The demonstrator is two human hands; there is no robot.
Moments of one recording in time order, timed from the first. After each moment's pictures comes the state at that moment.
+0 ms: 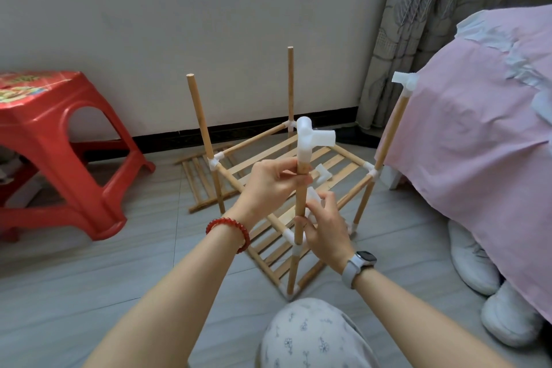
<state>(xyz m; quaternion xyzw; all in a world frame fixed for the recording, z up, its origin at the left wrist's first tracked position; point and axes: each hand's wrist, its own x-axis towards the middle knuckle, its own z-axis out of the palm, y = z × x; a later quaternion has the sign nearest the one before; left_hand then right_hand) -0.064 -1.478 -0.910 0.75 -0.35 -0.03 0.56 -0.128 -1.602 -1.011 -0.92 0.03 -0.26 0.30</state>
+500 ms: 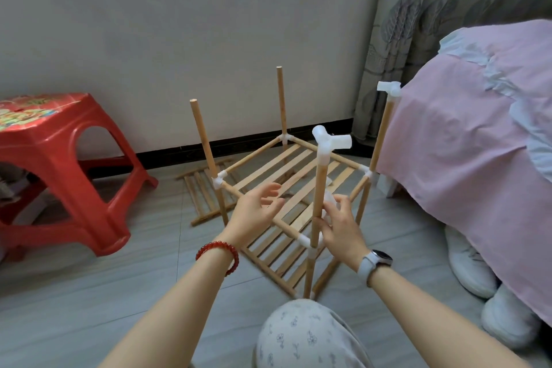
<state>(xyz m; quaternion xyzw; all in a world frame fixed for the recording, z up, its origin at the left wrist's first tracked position) -0.060 -1.450 -0.942 0.83 -0.27 -0.07 0.49 -0.140 -1.632 -1.003 -0.92 0.06 -0.23 0.32</state>
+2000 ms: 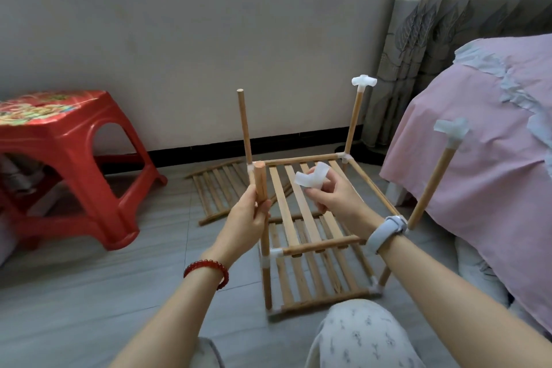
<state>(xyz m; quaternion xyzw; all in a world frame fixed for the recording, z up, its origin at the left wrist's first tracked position) -0.071 -1.419 -0.939 0.82 -0.26 -0.02 0.51 -0.117 -1.614 -0.917 -0.77 -0.02 -0.08 0.63</state>
